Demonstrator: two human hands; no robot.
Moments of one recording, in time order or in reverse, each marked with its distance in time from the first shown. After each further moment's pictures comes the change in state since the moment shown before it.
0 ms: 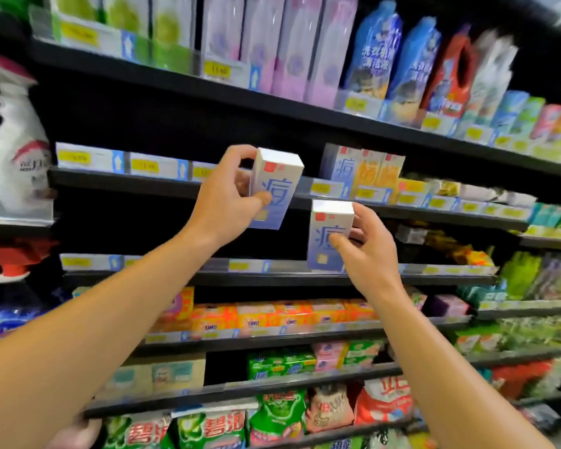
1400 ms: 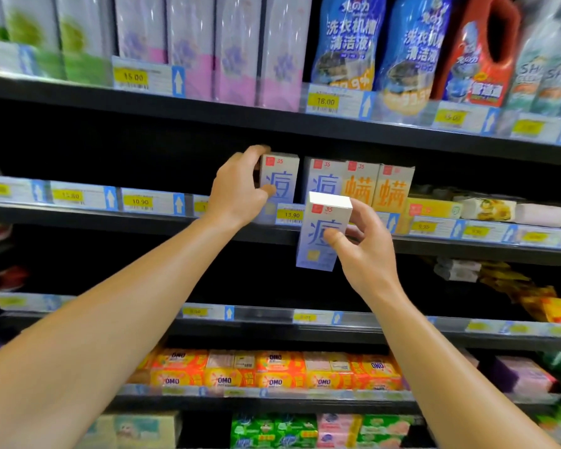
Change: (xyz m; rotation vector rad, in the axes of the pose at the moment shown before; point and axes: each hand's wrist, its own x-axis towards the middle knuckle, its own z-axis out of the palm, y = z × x) left_hand 0.151 -0.058 0.134 0.566 0.163 0.092; right_hand 0.140 0.107 -0.035 0.260 -0.102 -0.109
